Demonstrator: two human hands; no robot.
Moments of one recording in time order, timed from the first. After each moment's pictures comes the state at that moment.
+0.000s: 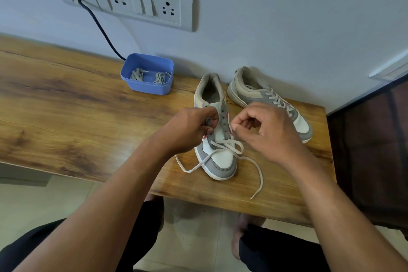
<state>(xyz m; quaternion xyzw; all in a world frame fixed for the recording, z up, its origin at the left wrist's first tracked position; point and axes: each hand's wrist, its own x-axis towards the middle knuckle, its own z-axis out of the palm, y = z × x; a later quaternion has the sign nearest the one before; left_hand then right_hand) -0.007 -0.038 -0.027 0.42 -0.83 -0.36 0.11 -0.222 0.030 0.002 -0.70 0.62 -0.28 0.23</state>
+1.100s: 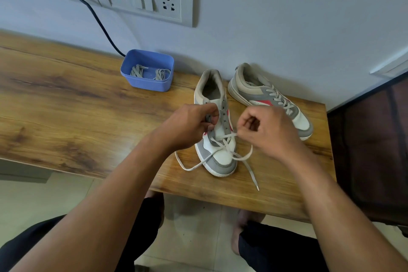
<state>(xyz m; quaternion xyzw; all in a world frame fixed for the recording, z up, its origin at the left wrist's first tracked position) -0.007 -0.038 -0.028 0.42 -0.83 -0.35 0.12 -0.224 0.030 -0.002 -0.66 0.67 -0.21 0.24</state>
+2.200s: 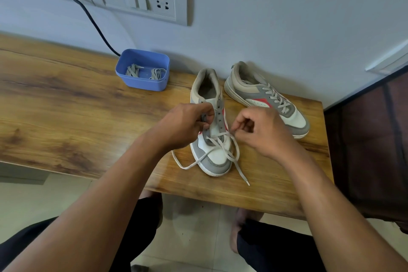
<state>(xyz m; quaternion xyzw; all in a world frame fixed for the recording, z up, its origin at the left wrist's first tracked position) -0.007 -0.038 -0.029 0.43 -0.83 -0.34 0.11 -0.231 0.029 -0.013 -0.67 0.66 -0.20 0.28</state>
